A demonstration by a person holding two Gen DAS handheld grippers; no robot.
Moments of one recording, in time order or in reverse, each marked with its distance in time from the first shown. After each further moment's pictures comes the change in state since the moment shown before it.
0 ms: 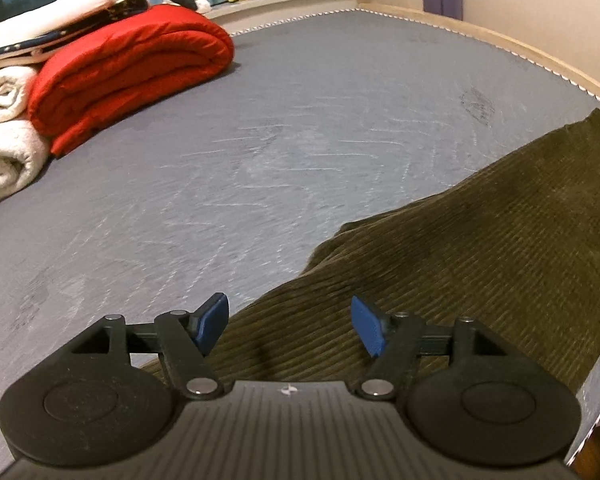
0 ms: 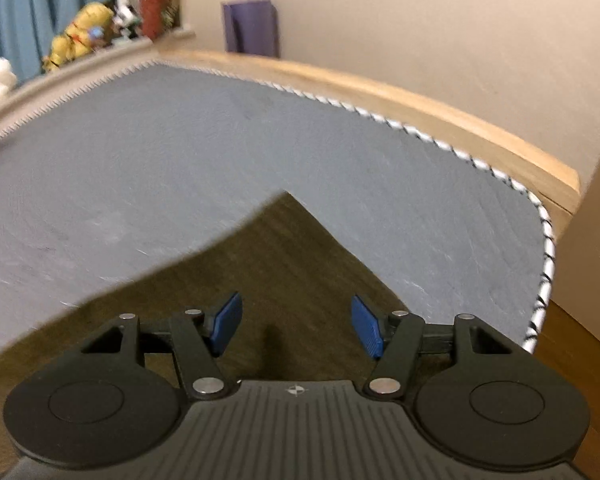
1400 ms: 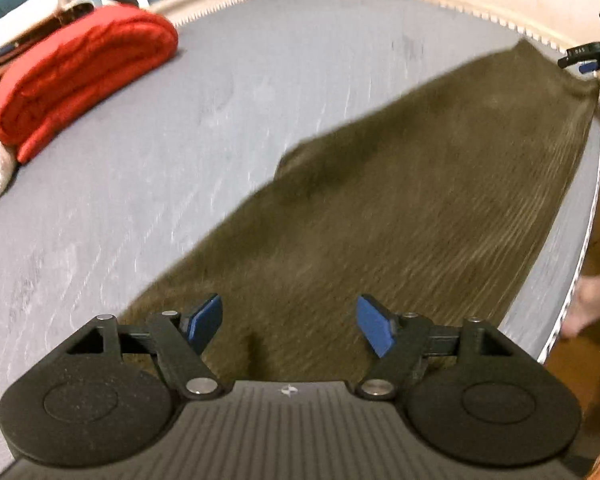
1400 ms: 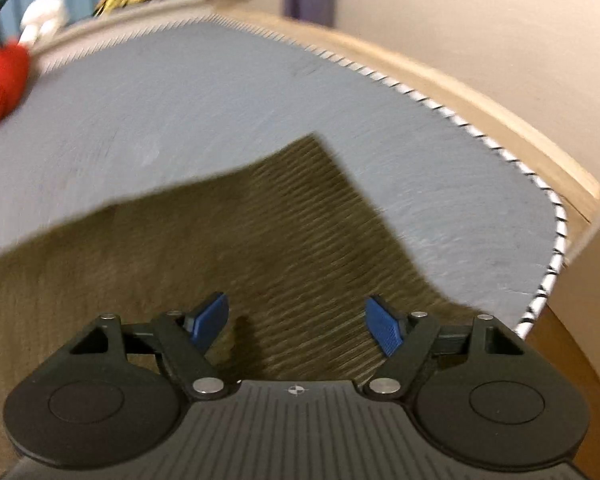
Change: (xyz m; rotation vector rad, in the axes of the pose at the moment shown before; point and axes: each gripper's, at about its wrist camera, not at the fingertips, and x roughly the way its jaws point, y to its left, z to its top) left arm -0.078 0.011 -0.063 0.180 0.030 -0.126; right arm -0.023 -0.016 -0.026 -0.142 0.079 0.061
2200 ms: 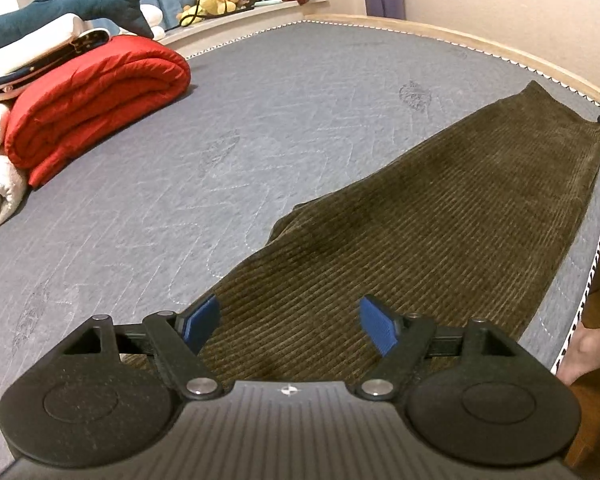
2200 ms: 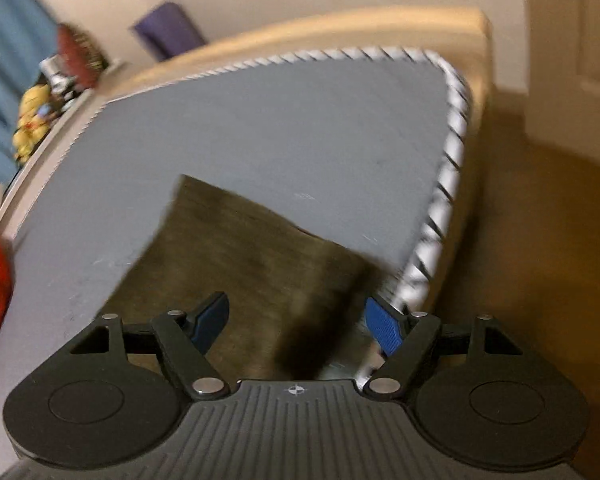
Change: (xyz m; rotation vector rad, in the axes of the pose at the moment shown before) left arm 0.004 -0.026 0.040 -0.044 -0.080 0.031; right arm -0.025 -0.118 -0.024 0.621 0.094 0.083
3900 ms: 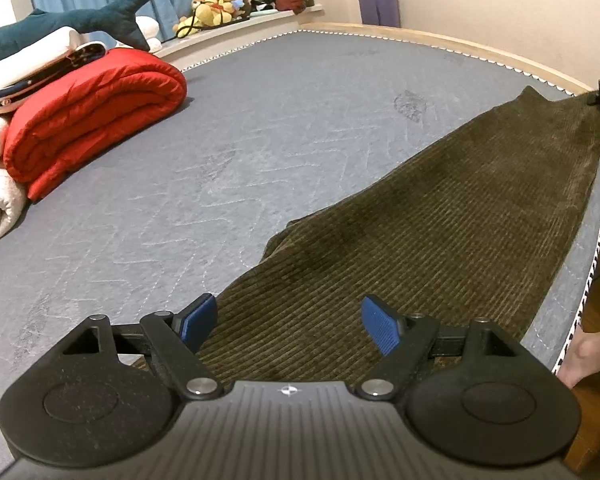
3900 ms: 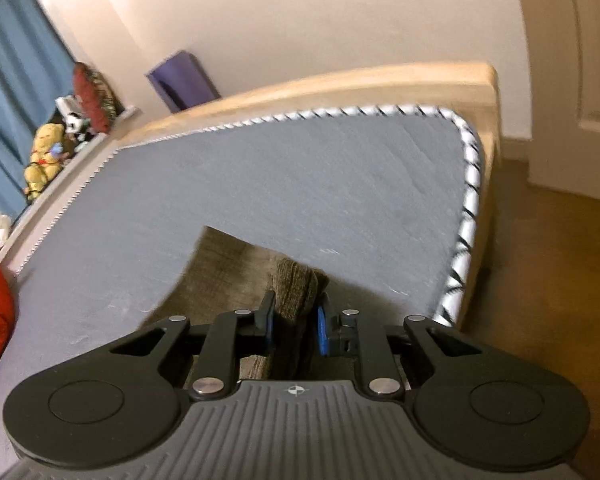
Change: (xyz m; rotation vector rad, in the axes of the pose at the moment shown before) left arm 0.002 -0.005 0.005 0.015 -0.028 0.001; right arm -0.012 0.037 -0.014 -0.060 -0.217 0.038
